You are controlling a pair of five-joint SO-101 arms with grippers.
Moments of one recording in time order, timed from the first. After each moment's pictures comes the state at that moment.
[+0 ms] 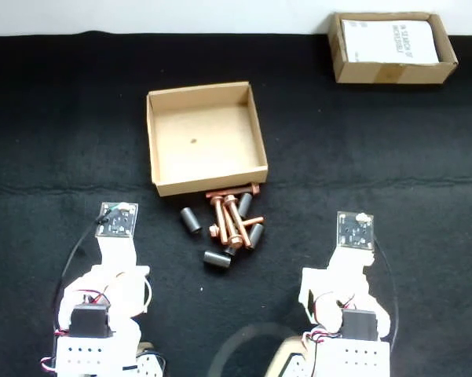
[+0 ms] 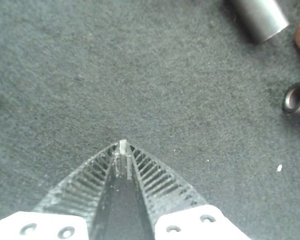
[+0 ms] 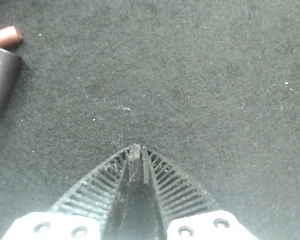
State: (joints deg) left arm -4.7 -103.0 96.1 76.0 3.4; right arm -2.7 -97.1 95.6 68.6 -3.2
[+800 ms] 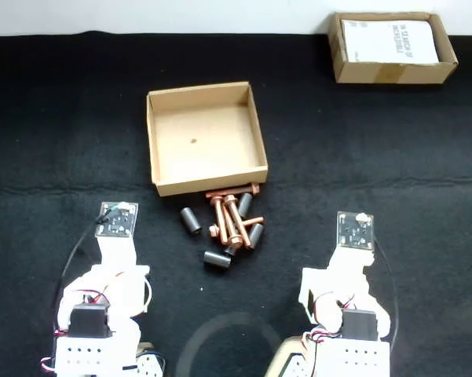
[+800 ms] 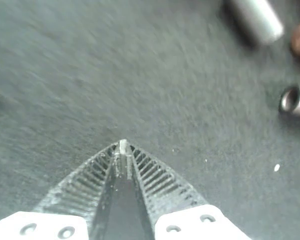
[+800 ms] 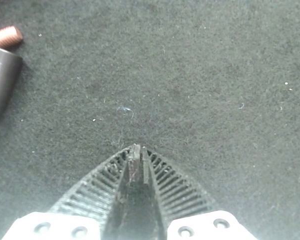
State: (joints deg) left arm -5.8 -102.9 94.1 76.0 3.4; right arm -2.7 -97.1 95.6 68.6 -3.2
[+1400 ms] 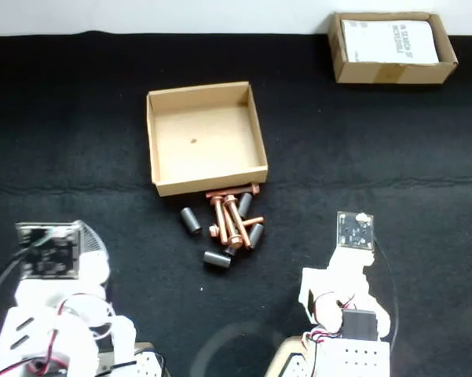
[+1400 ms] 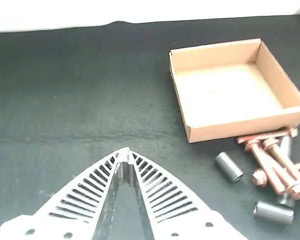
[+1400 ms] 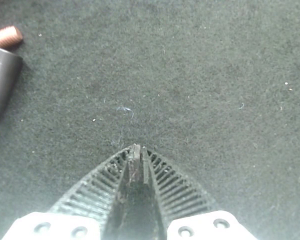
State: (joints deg) left arm -12.8 -97.3 48.8 84.0 -1.9; right arm -2.7 -97.1 95.6 68.6 -3.2
